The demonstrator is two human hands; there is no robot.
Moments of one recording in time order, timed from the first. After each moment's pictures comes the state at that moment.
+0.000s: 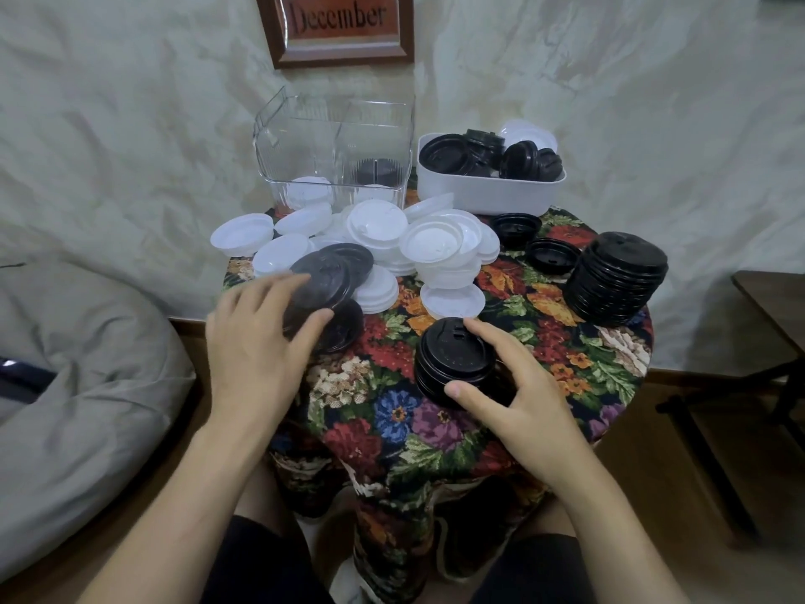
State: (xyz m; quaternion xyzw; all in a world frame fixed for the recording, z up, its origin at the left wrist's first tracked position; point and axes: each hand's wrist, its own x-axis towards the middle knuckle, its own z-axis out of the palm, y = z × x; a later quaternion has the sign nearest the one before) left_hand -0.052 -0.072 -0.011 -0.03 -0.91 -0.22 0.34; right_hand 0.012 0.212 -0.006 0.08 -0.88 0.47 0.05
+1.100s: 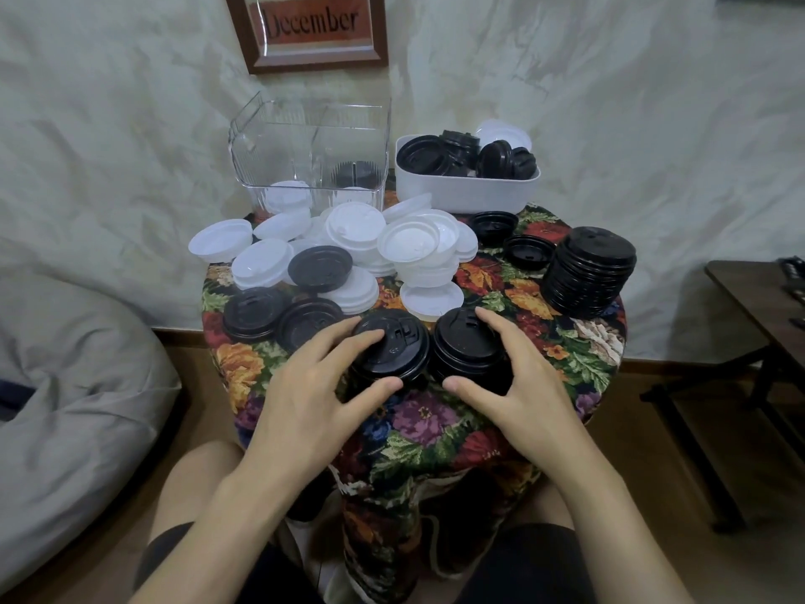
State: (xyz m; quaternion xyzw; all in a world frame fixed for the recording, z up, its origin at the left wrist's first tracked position) left_hand -0.007 -0.022 -0.018 -0.17 -0.91 -0.31 0.19; right_hand 0.011 0.230 -0.003 0.05 -0.91 0.40 0.08
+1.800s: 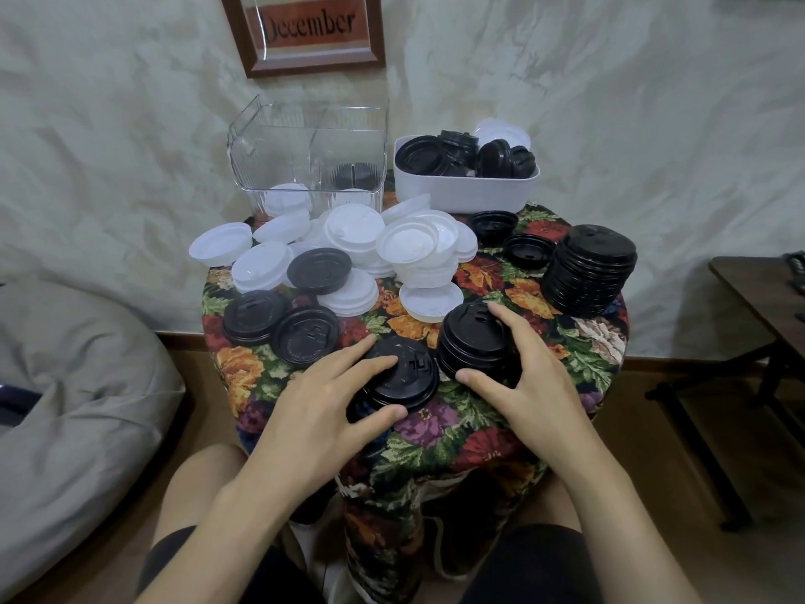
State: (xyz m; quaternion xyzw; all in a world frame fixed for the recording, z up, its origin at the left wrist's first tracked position) left_hand -0.007 -0.024 -0.028 -0.22 -0.93 -0.28 0.11; right_hand 0.006 0.238 -0.006 0.02 -0.91 0.40 0.10
